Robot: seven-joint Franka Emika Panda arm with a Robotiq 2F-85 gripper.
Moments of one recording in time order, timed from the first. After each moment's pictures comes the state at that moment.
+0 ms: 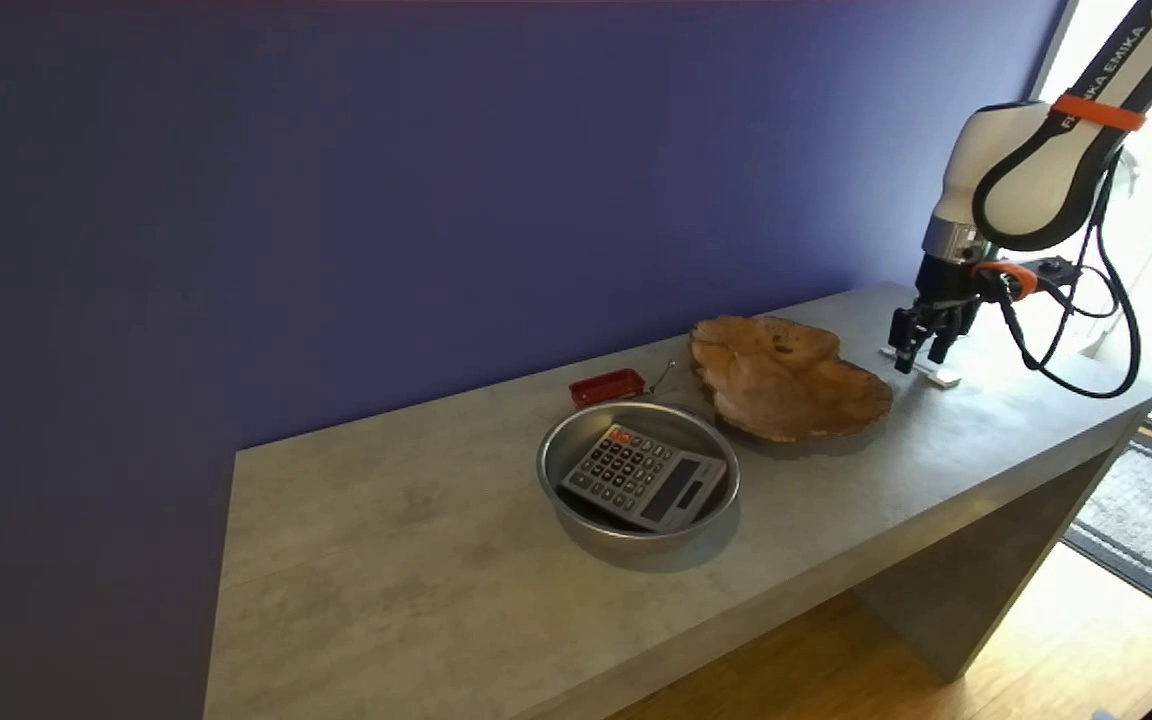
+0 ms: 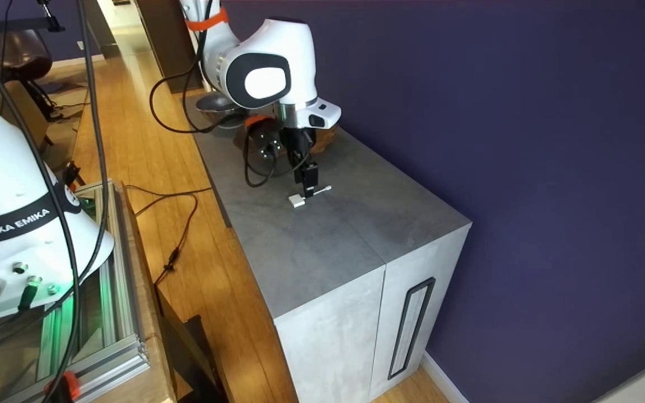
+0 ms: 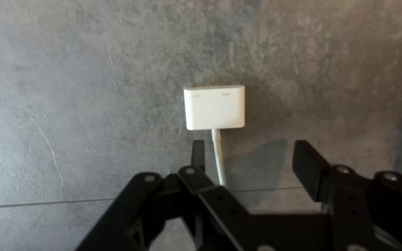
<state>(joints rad) -0.01 0.44 -0.02 -2.46 -0.04 2.91 0.17</state>
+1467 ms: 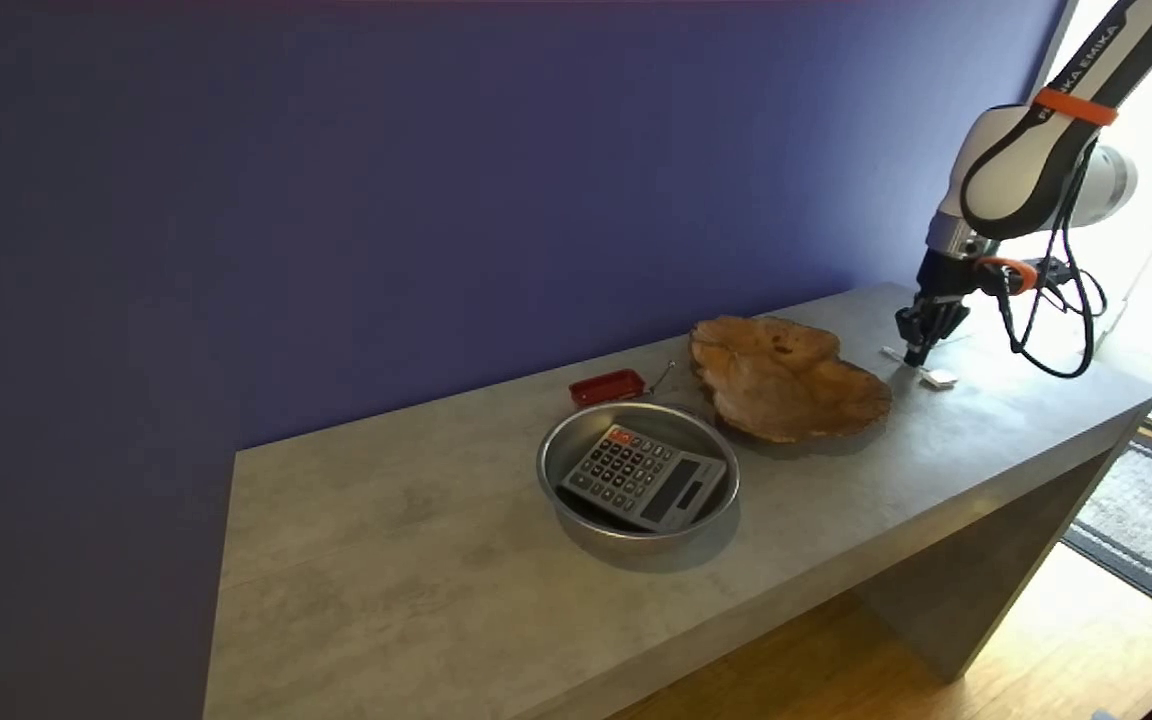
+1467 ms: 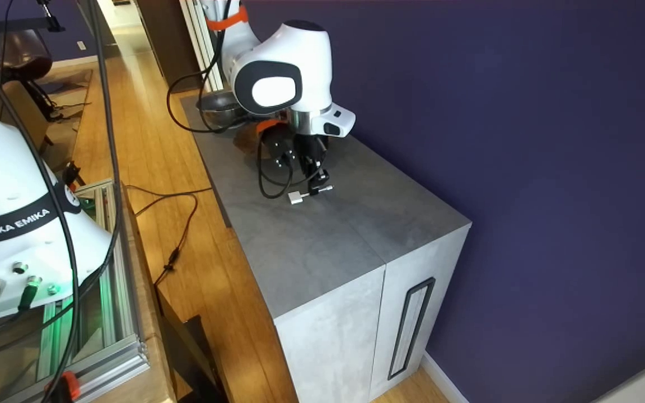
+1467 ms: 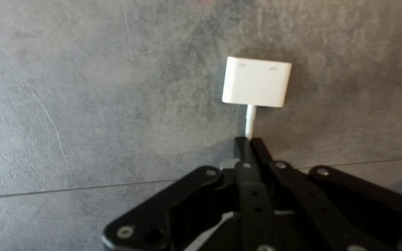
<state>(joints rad) -0.16 0.47 0.08 -2.42 0.07 2.90 -0.01</state>
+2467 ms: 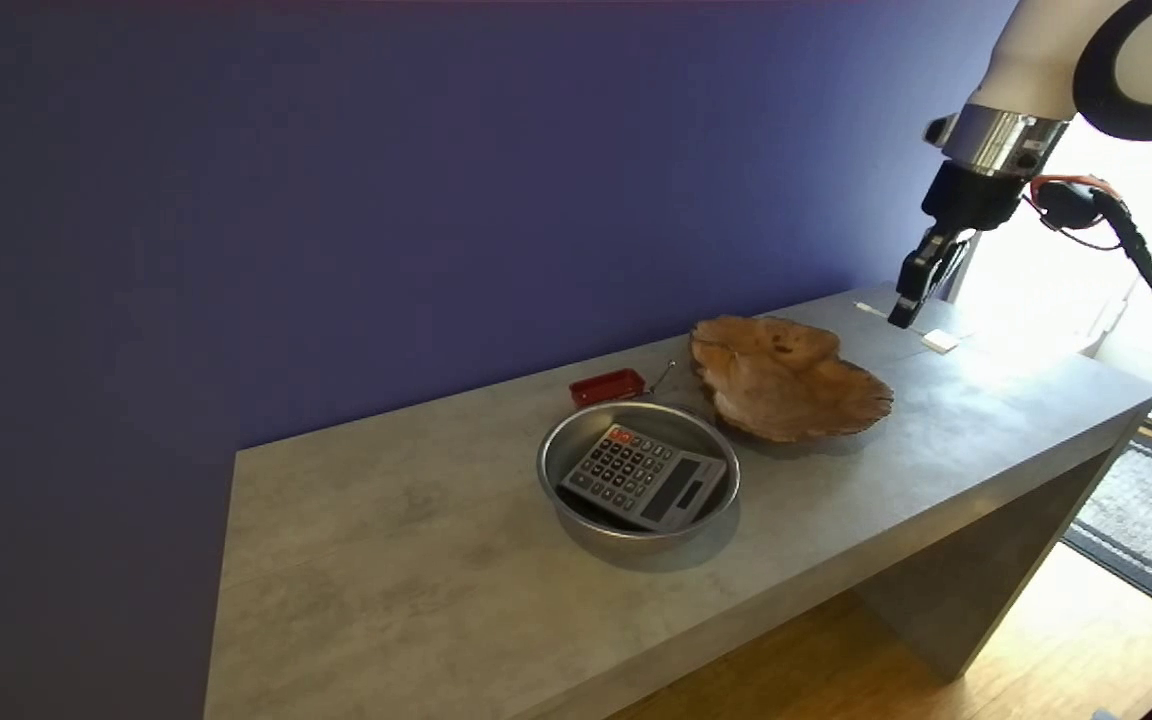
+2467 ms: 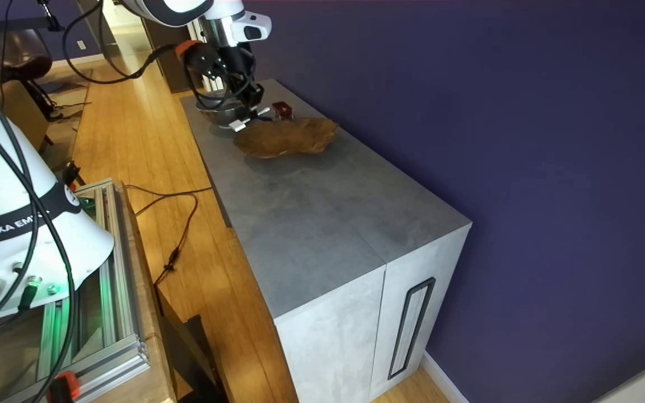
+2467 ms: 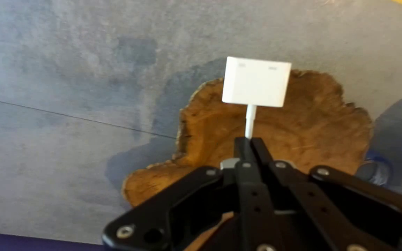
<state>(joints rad) 0.13 -0.03 0.22 -2.68 0.16 2.81 0.01</state>
